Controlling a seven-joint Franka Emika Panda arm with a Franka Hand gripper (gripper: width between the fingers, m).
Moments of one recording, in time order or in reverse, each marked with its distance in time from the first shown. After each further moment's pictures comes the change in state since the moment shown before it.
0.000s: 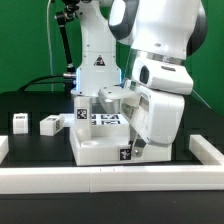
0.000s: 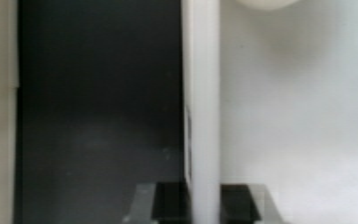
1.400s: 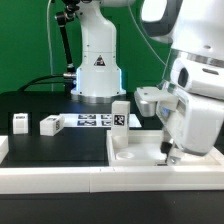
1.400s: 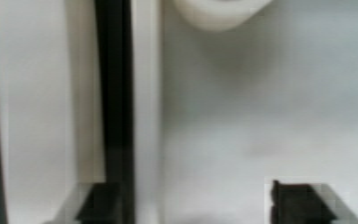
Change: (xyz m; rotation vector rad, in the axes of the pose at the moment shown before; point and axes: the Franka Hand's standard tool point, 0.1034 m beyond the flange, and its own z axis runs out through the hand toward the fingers) arm 0.041 0.040 -0.017 0.069 -0.011 0.199
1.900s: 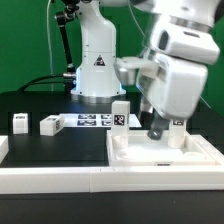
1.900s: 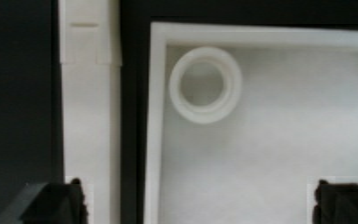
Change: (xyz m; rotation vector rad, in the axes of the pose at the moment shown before) arm -0.059 -0.011 -0.045 0.001 0.007 -0.055
